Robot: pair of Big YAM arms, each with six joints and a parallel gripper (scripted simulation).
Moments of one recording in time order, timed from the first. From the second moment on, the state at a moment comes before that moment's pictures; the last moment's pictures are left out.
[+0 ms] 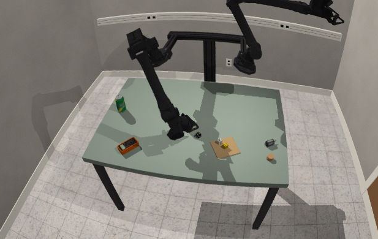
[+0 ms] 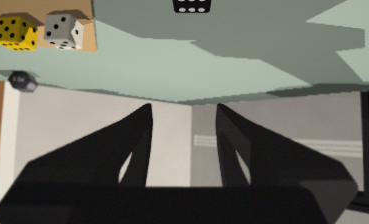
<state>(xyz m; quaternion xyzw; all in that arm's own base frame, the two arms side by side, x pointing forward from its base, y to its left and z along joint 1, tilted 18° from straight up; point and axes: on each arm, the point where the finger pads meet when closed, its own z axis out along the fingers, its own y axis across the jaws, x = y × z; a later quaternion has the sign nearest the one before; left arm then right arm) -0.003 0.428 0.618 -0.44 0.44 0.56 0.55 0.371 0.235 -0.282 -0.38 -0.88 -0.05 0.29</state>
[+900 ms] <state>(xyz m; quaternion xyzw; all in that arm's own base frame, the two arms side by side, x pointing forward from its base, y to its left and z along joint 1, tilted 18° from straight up) -0.003 0.428 0.618 -0.44 0.44 0.56 0.55 0.332 0.277 -0.264 -0.33 -0.93 0.12 -0.09</state>
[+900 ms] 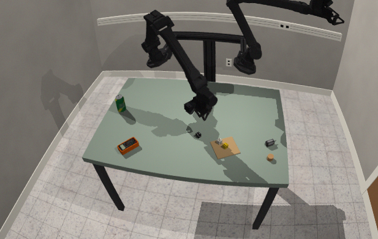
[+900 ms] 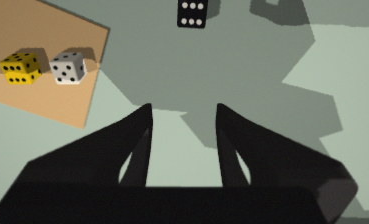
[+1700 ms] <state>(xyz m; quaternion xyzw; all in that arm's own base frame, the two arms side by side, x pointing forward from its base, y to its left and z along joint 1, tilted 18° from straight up) -0.003 0.428 0.618 -0.44 0.44 0.56 0.55 0.338 0.265 -0.269 -0.31 -0.94 0.13 -0.10</state>
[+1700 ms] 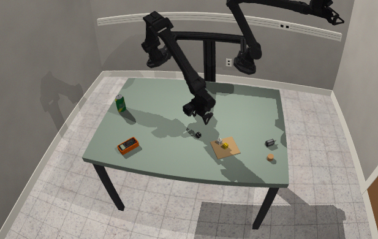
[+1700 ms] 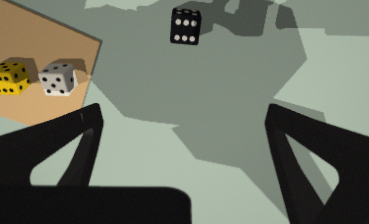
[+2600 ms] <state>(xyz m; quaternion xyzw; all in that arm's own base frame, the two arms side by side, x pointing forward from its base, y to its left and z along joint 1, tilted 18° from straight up) -0.003 0.428 0.618 -0.44 0.44 0.56 0.55 0.347 0.250 -0.286 0.11 -0.98 0.16 -0.03</state>
